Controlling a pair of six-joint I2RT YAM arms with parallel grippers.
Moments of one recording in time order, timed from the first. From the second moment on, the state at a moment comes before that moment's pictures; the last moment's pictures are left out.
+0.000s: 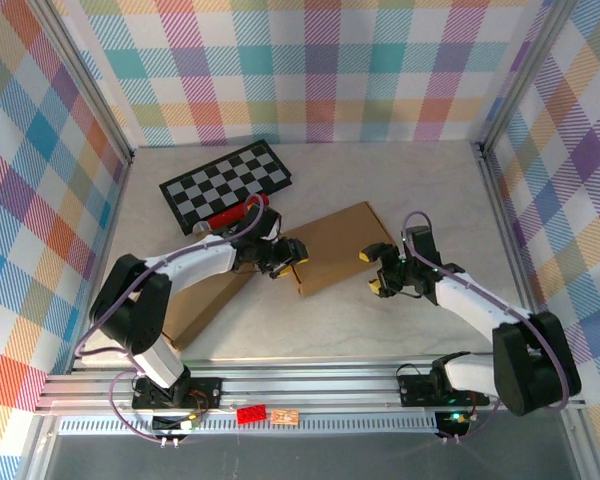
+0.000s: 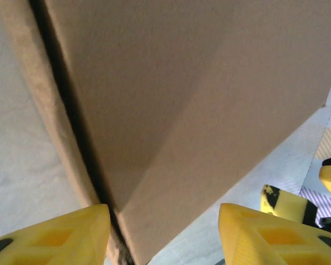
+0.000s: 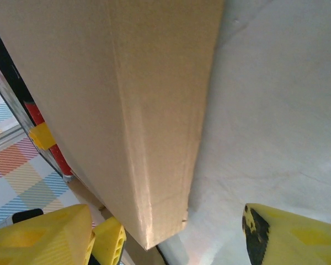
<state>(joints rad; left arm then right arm) -0.56 1.67 1.04 -0.34 0.41 -0.97 0.31 1.29 0.57 -0.13 -0.42 1.45</state>
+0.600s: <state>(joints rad) -0.52 1.82 1.19 -0.25 0.44 -0.96 0.31 1.62 0.75 0.11 -0.44 1.48</state>
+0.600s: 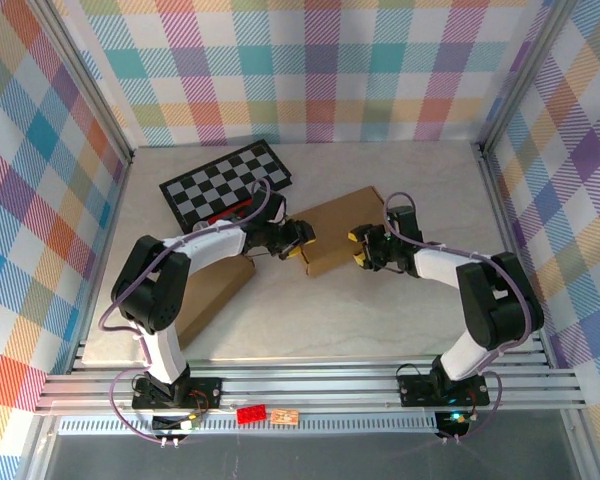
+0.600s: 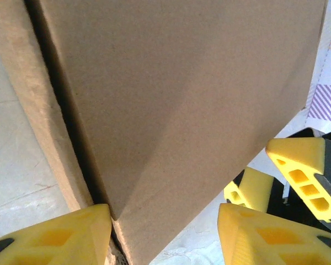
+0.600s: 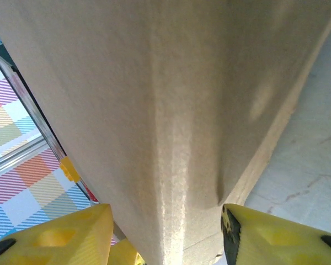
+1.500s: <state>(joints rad) -0.31 1.09 0.96 -0.55 -0.27 -0.64 0.14 0.87 0.68 -0.58 0.28 0.59</state>
